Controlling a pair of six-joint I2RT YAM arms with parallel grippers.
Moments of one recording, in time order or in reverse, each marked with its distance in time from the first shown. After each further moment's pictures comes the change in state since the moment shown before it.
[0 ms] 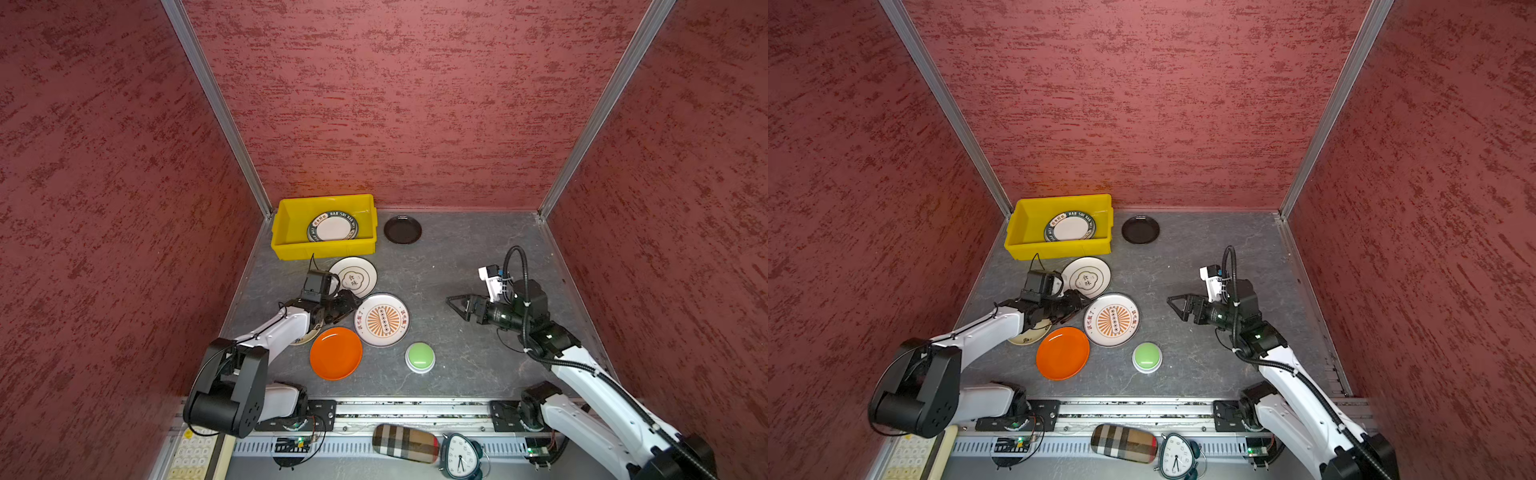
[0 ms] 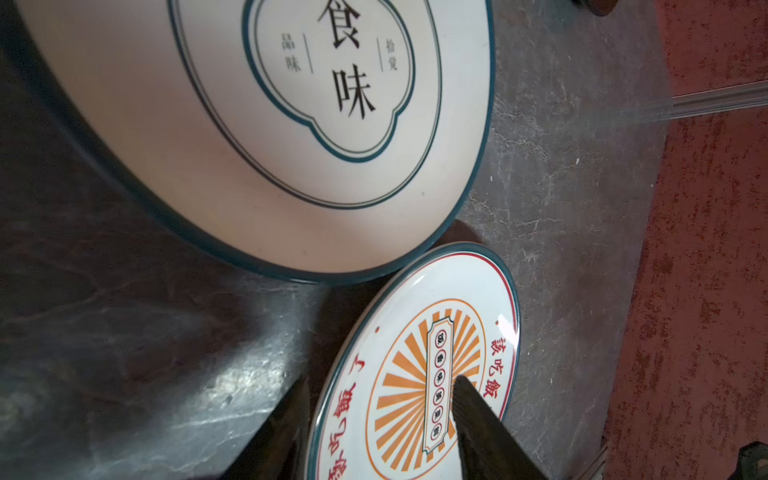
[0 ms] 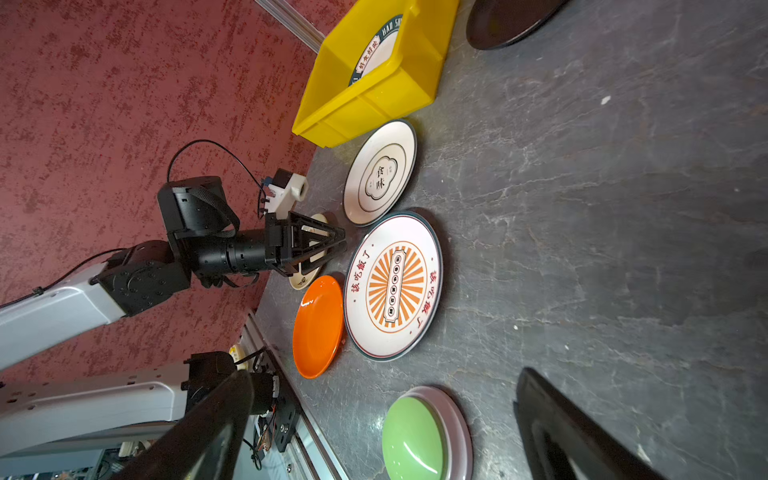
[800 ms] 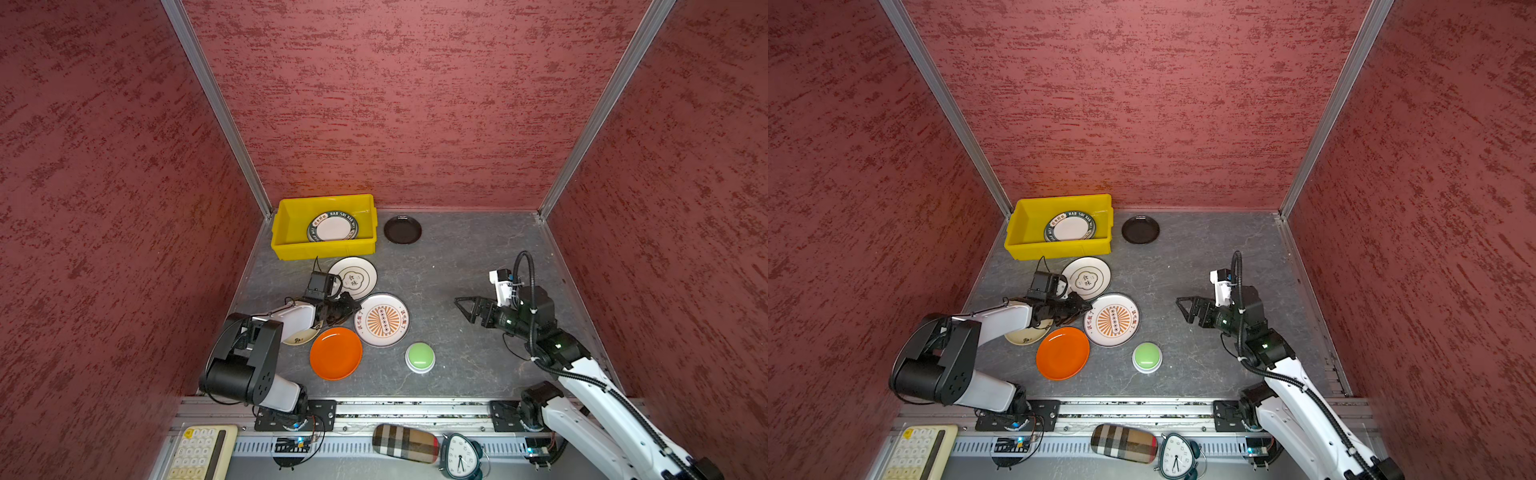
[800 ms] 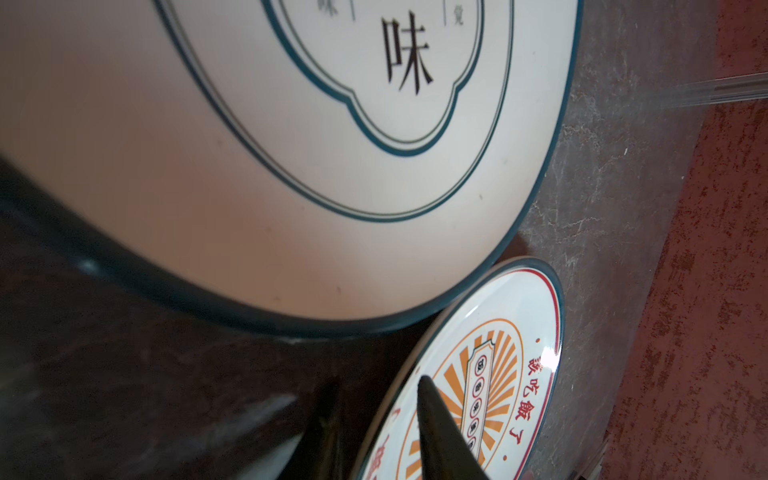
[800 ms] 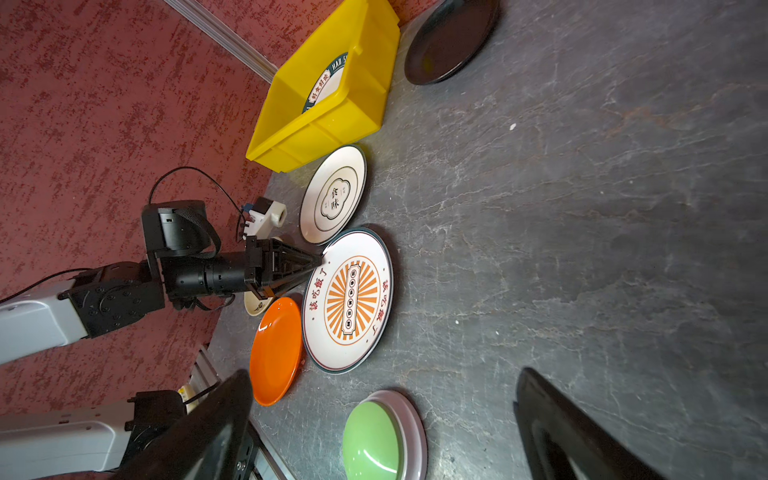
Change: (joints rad) left arm 0.008 0.154 0.006 0.090 0.051 0.010; right arm 0.000 -0.107 -0.011 -0.119 0.163 -0.024
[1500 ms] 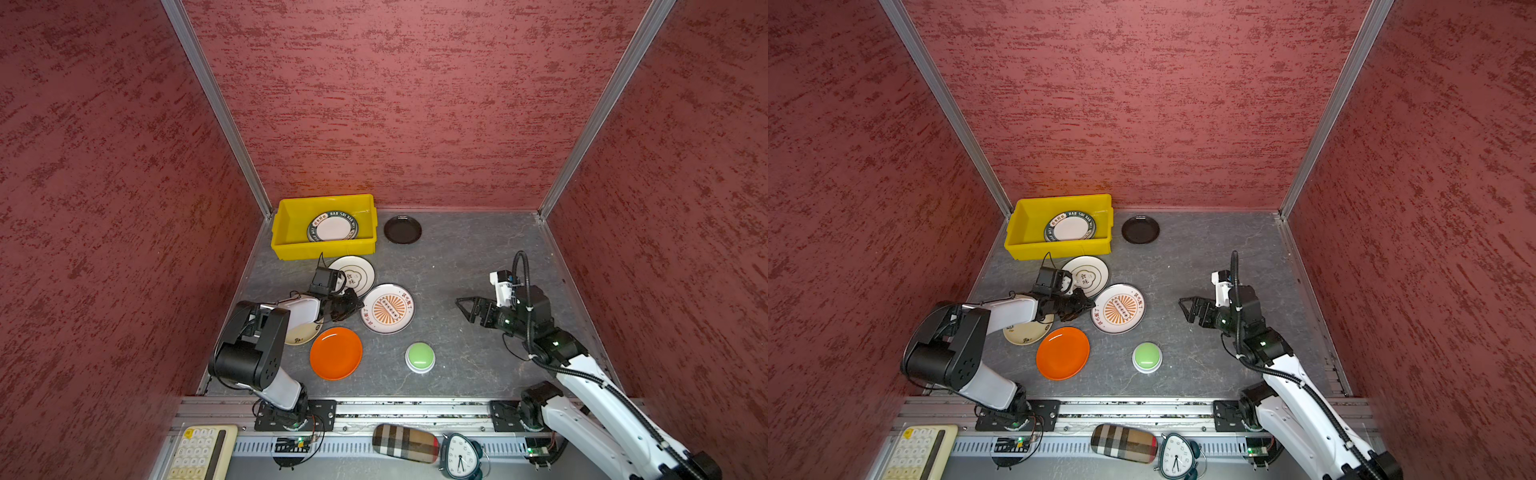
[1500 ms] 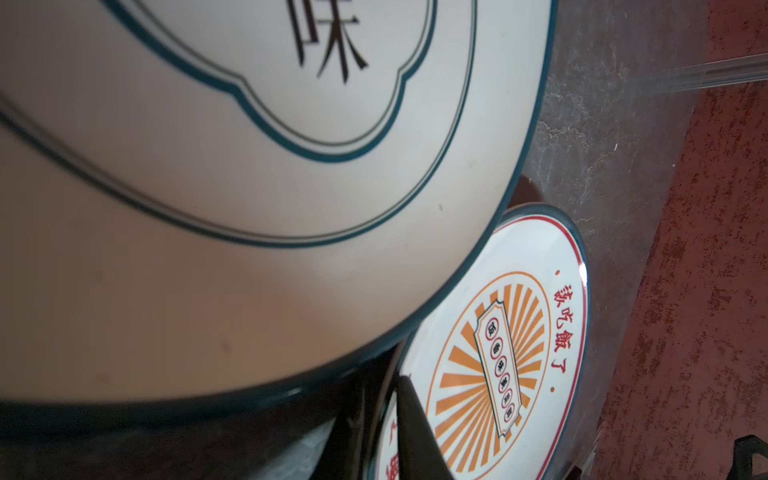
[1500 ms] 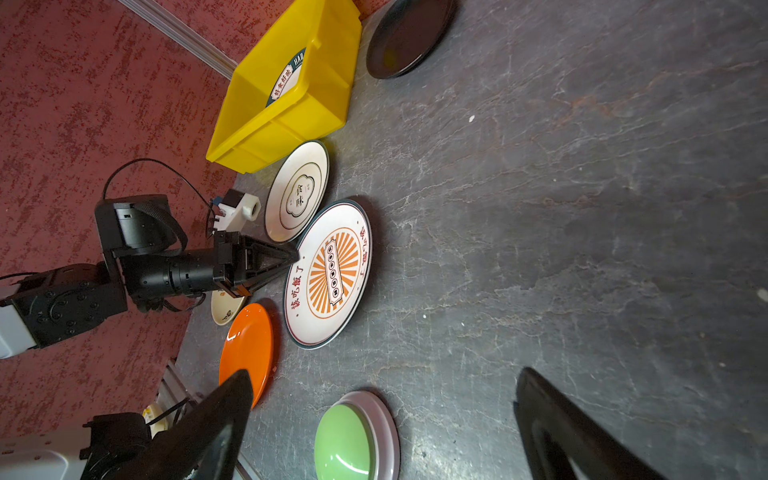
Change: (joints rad) left arm -0.029 0.077 0.069 0.004 0.024 0.017; right arm 0.000 0.032 -0.001 -0.030 0.063 -0.010
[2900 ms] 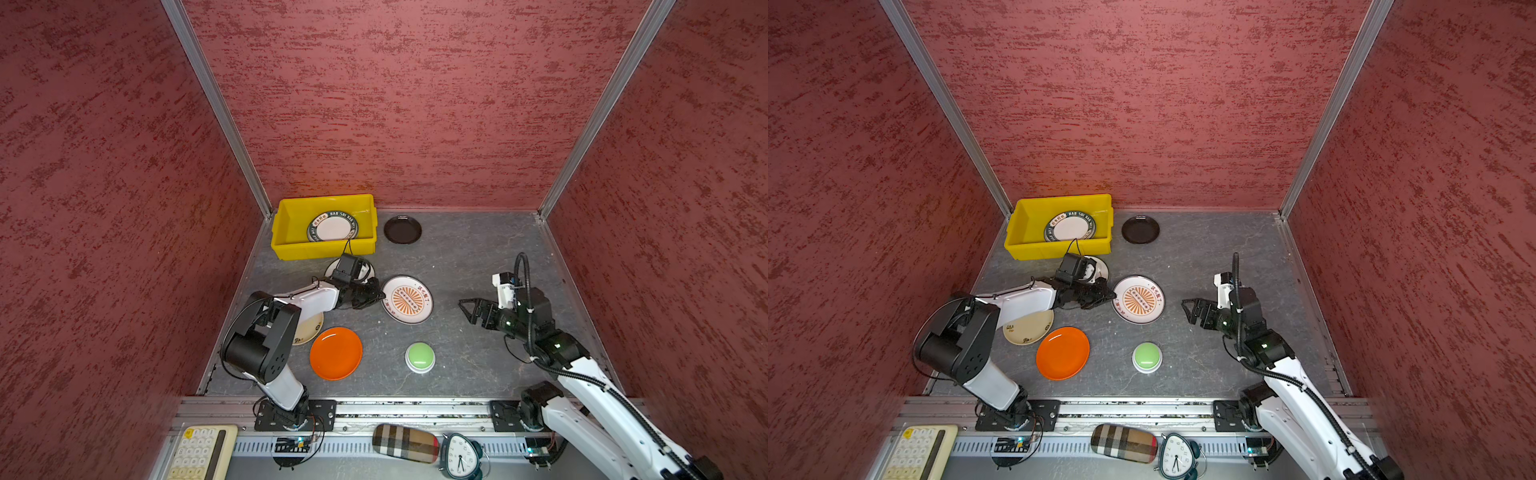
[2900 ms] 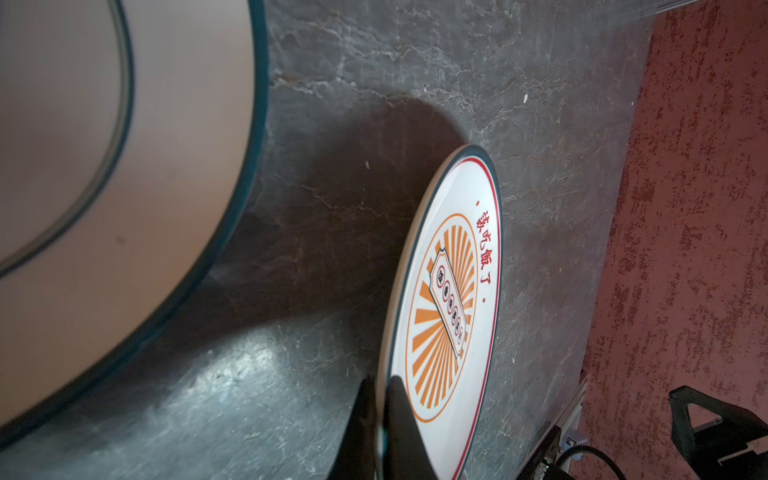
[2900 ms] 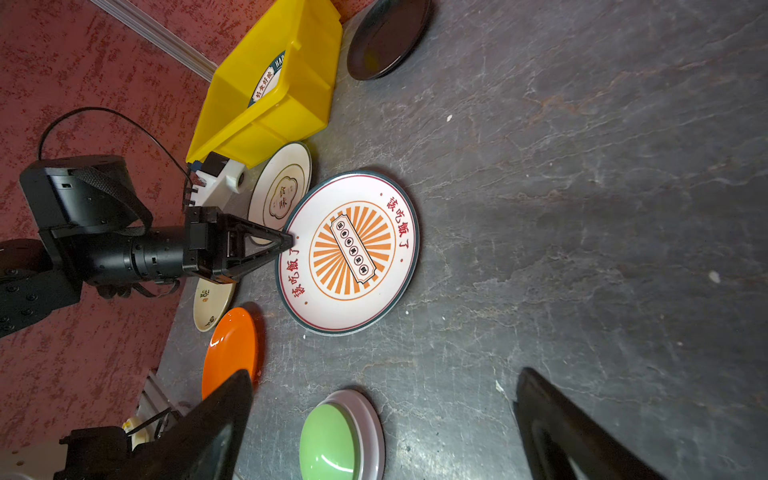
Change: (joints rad) left arm -0.163 0.066 0.208 -0.071 -0.003 -0.039; right arm 0.000 -0.031 -0.006 -0.039 0.045 -0.002
